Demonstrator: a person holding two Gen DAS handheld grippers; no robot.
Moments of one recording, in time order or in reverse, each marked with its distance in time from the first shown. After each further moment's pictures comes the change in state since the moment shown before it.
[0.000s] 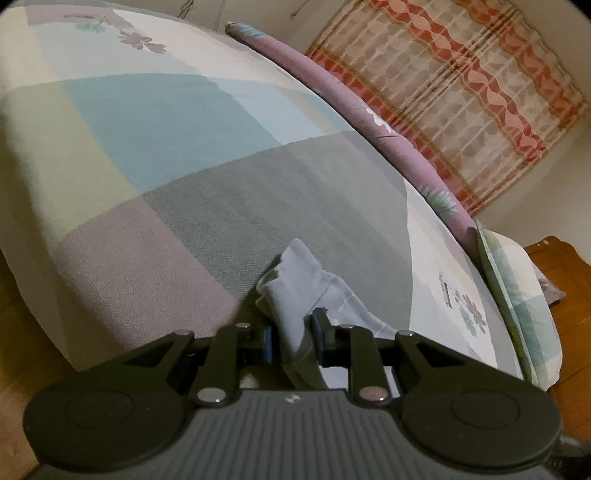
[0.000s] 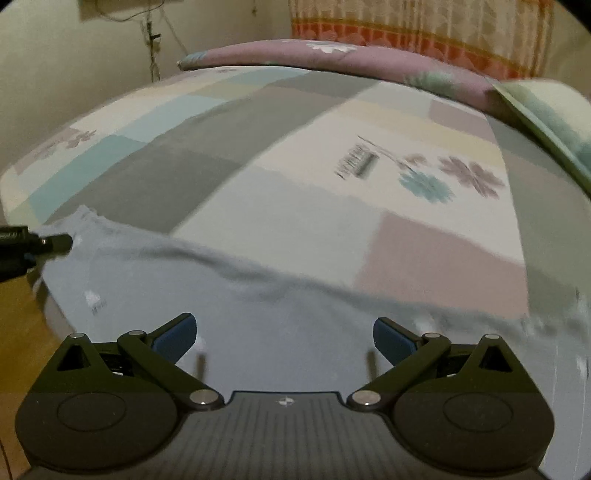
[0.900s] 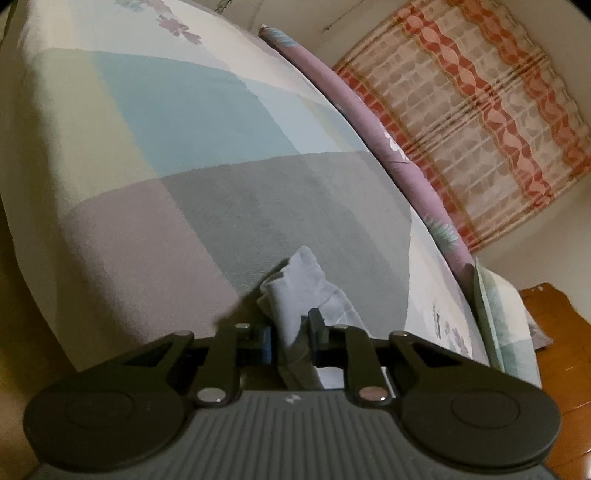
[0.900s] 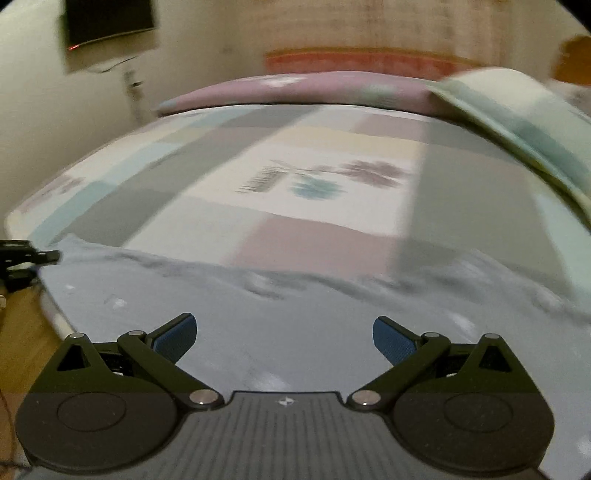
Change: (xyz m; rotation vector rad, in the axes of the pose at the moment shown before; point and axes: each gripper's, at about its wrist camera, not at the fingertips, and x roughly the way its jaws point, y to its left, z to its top) left arm 0.012 0.011 -0.002 -0.170 -0.040 -0.021; right arm -0.069 -0.106 -0.029 0.054 -0.116 0.054
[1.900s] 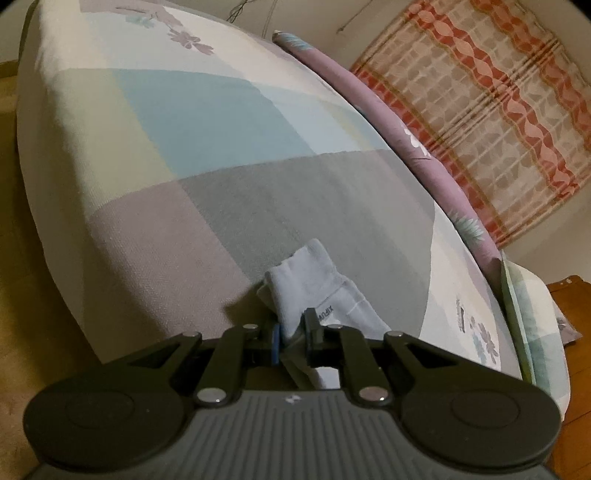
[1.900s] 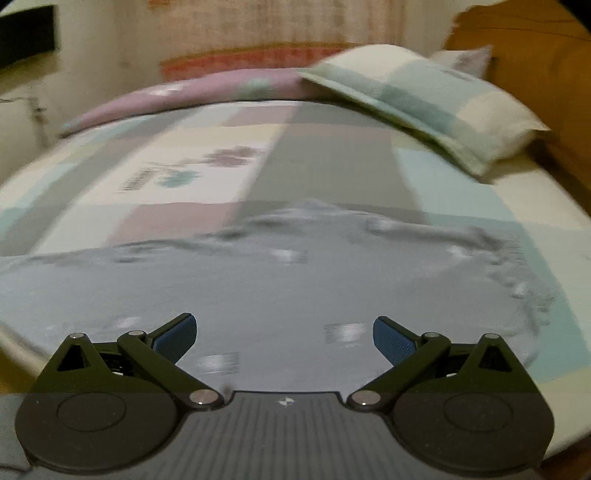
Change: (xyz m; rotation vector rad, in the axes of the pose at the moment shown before) left arm -0.006 -0.017 -0.005 0.042 -0.009 0.120; right arm -0.080 -0.091 -0.067 0.201 -0.013 -0.368
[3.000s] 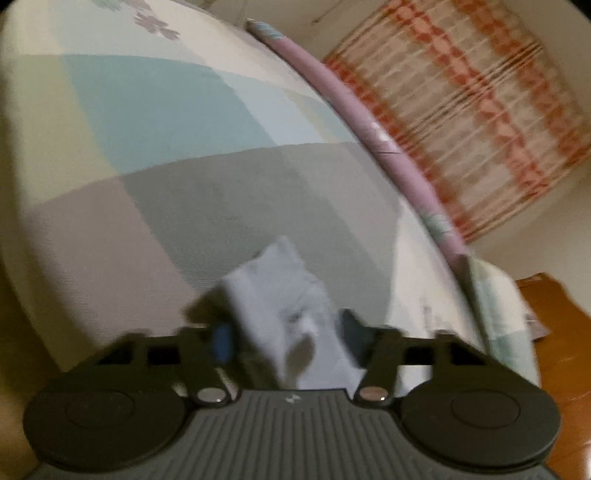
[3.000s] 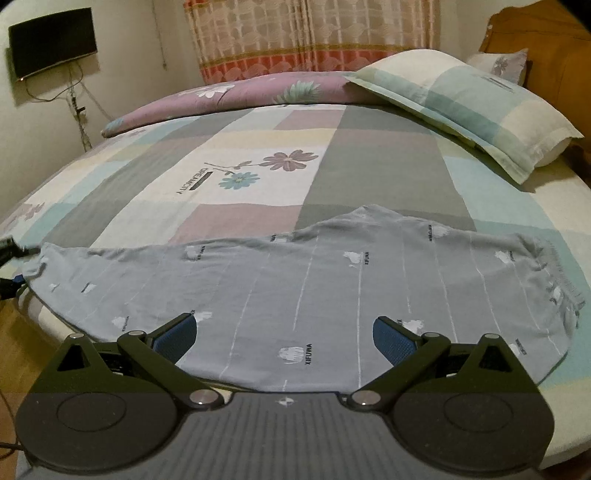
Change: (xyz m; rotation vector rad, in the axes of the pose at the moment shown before) left arm 0.014 -0.012 0.011 -0.011 0.034 -0.102; right arm -0.031 0.033 0.000 -0.028 0.001 0.190
